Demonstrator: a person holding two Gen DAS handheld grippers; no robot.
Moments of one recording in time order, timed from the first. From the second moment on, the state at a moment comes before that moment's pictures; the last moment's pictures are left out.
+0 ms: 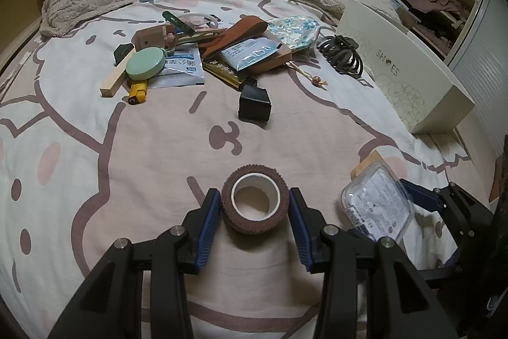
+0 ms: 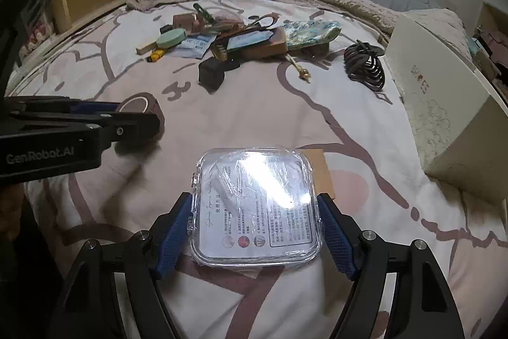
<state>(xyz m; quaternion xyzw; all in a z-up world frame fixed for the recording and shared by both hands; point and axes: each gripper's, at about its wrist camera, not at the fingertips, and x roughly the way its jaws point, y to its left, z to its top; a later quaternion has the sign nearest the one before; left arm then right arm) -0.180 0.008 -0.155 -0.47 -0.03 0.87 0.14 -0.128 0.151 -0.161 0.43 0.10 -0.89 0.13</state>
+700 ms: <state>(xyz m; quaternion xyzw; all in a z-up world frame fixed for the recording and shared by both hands) -0.174 0.026 -0.146 -0.45 0.00 0.88 0.15 -0.118 0.211 -0.133 0.40 0.02 -0.91 0.11</state>
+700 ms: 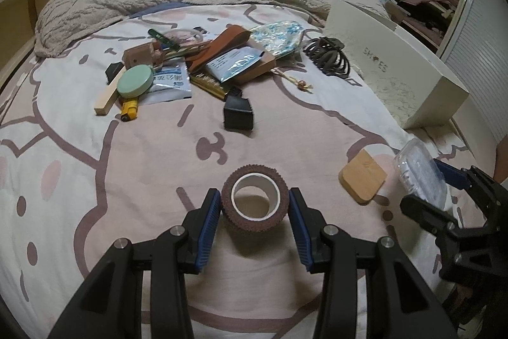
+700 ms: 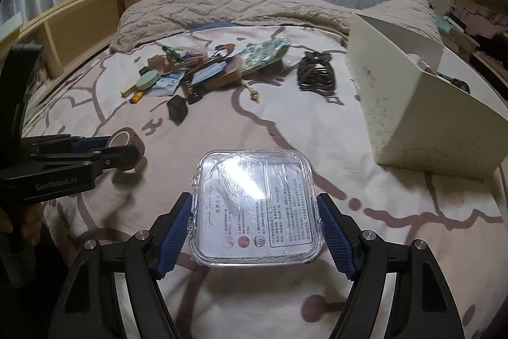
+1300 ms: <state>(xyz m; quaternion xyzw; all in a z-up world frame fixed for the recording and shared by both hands) -0.167 0.041 -0.130 -0.42 0.02 0.89 0.18 -0.109 0.292 -0.107 0.38 0.00 -0.92 0.06</state>
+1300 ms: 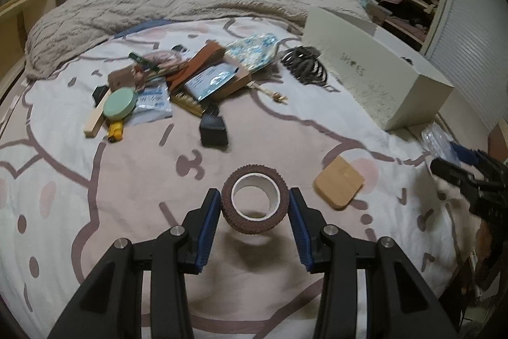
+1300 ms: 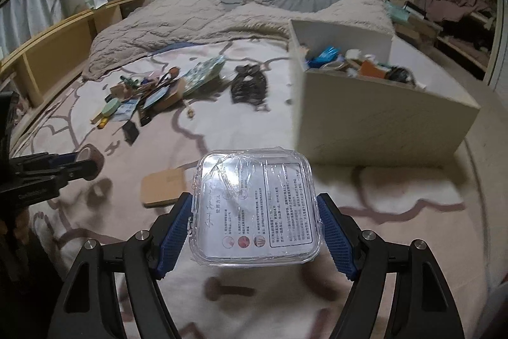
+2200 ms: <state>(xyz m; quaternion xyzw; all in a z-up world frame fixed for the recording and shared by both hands) -0.204 0.141 -0.073 -0.35 0.07 0.90 0.26 -0.198 0.419 -0.047 0.34 -0.06 -0.94 0.00</state>
